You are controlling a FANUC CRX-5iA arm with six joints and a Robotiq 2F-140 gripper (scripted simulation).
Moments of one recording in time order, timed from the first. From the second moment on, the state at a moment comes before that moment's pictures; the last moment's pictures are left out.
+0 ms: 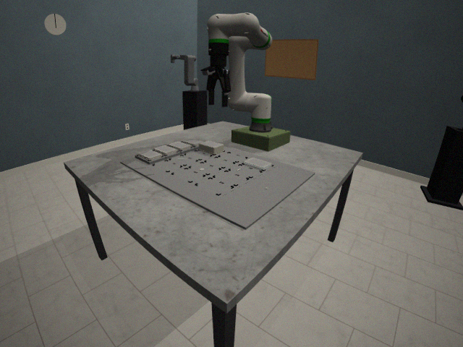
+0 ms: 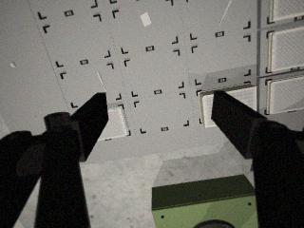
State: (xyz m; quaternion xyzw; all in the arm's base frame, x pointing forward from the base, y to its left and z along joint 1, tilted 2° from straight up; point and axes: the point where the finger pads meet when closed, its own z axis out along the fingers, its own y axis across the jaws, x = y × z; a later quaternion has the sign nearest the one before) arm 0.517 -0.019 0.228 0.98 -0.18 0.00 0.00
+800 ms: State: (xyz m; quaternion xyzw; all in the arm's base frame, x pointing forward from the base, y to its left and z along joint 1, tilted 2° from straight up) arm 0.536 -0.054 0.155 0.89 -0.46 -0.01 0.01
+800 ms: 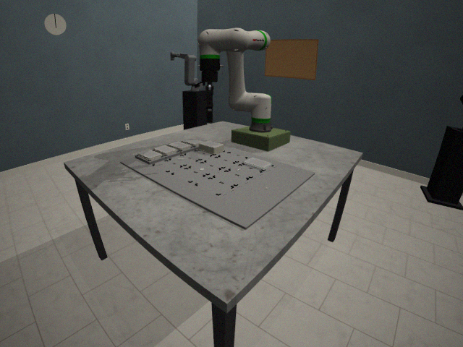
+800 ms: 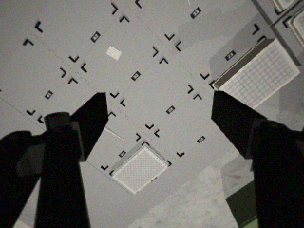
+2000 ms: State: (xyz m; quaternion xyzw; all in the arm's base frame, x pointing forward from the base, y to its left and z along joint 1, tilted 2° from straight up) arm 0.542 -0.104 0.059 0.64 -0.77 0.00 0.02
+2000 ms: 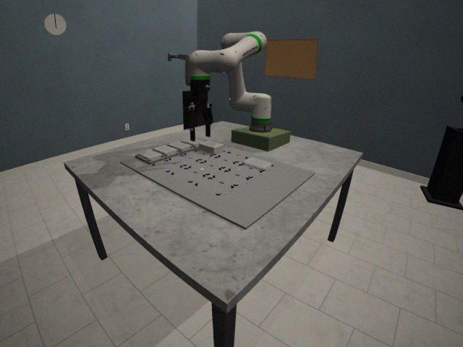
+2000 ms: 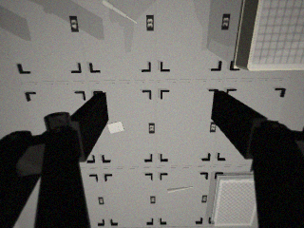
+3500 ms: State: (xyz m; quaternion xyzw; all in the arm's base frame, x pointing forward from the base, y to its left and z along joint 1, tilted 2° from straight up) arm 0.485 0.004 0.040 0.64 -0.77 0.00 0.02
